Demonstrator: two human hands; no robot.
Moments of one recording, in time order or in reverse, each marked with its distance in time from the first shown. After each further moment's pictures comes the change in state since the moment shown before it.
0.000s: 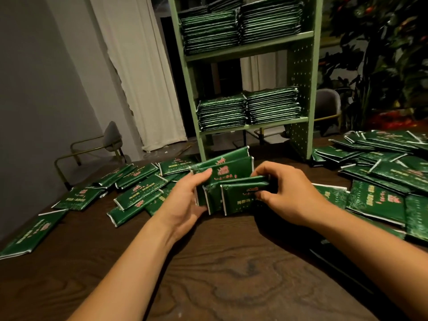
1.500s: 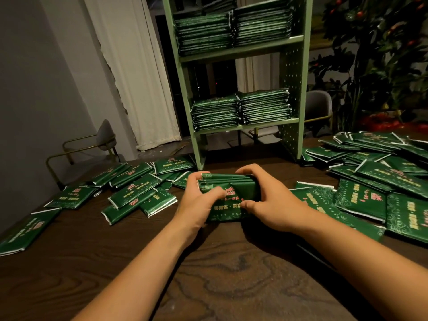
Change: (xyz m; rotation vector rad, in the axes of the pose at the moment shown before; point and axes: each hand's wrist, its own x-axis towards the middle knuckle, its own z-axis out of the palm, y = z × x) left_hand -0.002 -0.026 0.024 0.301 0.185 0.104; right_hand -0.010 -0.002 0.012 0.120 -0.121 -0.021
